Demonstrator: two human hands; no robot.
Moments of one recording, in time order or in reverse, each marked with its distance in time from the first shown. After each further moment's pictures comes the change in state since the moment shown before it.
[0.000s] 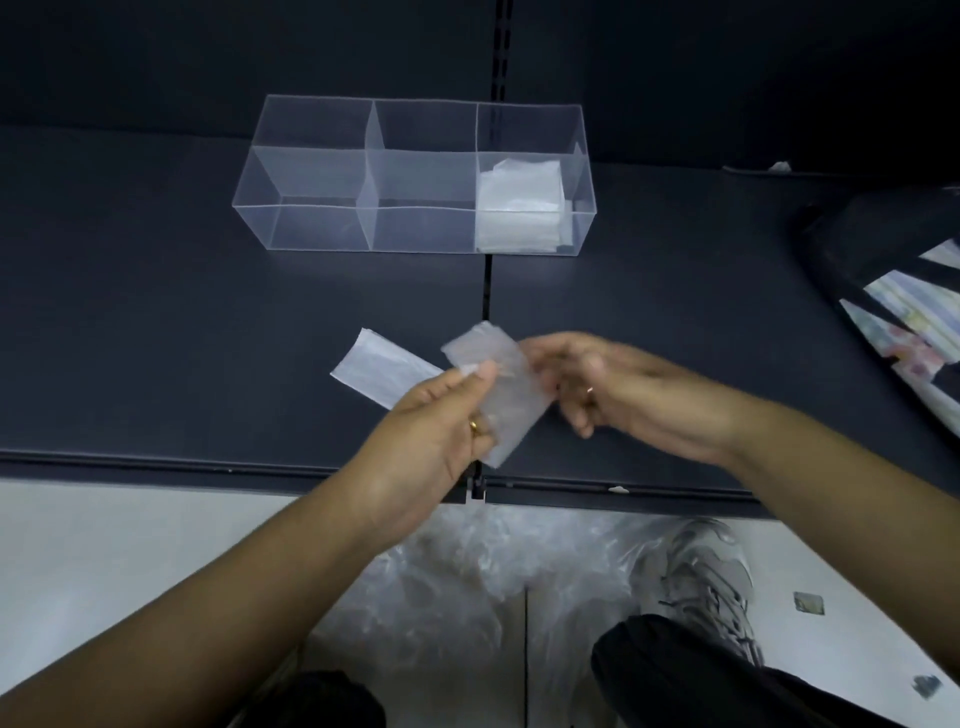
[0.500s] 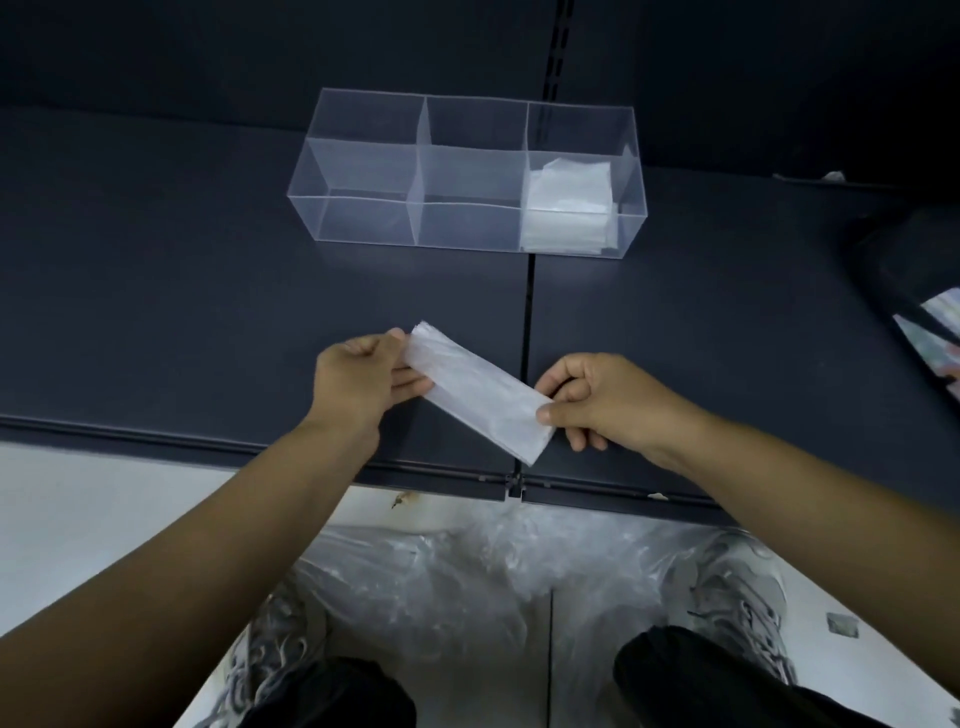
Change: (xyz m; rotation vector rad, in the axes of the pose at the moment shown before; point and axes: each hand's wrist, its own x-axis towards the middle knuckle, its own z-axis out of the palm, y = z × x) left_hand 0.032 0.009 -0.089 0.089 0.788 0.011; right_hand 0.048 0.023 0.028 -0.295 0.294 0.239
